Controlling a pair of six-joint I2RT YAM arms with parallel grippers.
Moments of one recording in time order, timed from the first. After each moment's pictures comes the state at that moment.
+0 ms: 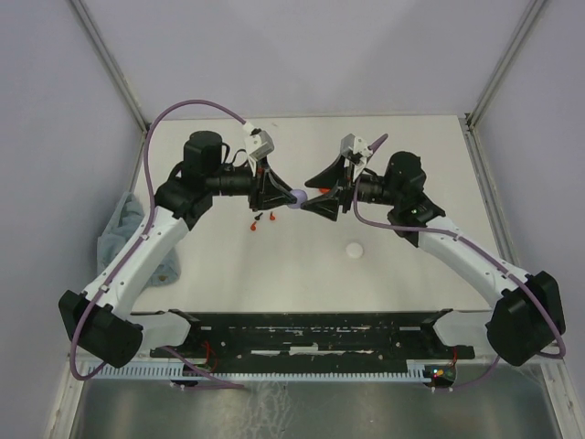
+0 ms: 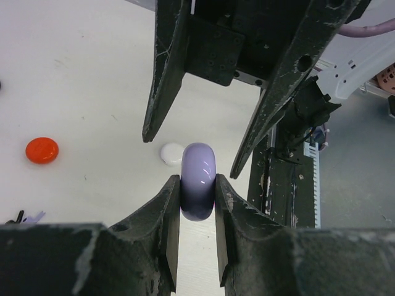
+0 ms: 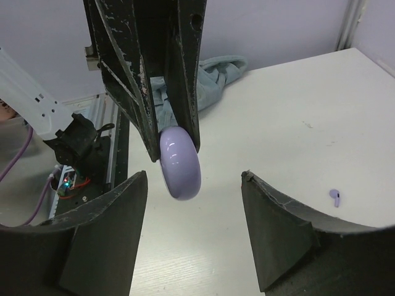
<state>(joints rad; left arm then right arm) -0.44 1.25 1.25 -0.36 0.92 0.07 0.52 1.27 0.96 0.35 -0.87 0.15</state>
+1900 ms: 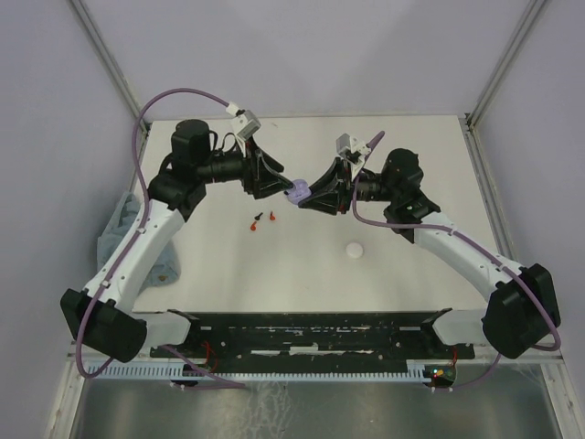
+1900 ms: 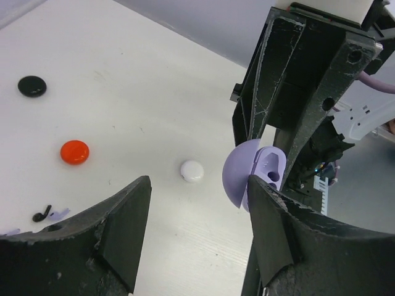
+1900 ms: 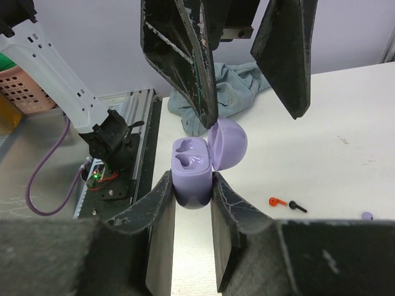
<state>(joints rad) -0.37 1.28 1.30 -0.29 0.89 -0.06 0.53 1.33 0.99 0.44 -1.02 0.23</state>
